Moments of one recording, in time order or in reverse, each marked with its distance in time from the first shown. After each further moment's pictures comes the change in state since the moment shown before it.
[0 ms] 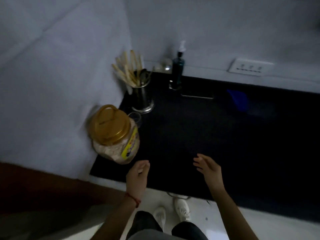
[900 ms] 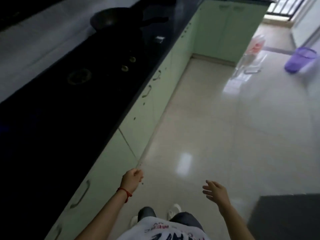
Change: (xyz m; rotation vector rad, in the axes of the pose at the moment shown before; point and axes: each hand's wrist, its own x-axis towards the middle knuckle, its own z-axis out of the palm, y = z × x) left_hand -0.264 -0.086 0.296 0.902 -1.242 0.312; right_hand -0.423 0.281 -0.241 0.722 1.163 0.597
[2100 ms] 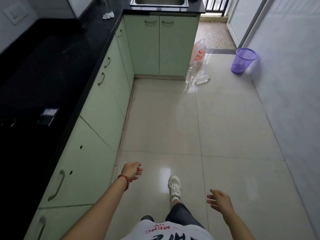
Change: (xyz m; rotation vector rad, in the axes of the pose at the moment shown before) left_hand 0.445 0.496 0.278 -0.023 -0.249 -0.180; right_hand 0.419 -0.333 -0.209 0.204 0.263 0.216
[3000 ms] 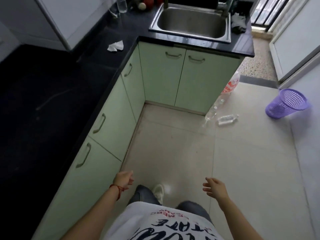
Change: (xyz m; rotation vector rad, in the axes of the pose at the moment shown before) left_hand 0.336 0.385 -0.016 -0.114 0.168 -0.168; right_hand 0.306 -0.527 0.169 -0.222 -0.122 -0.139
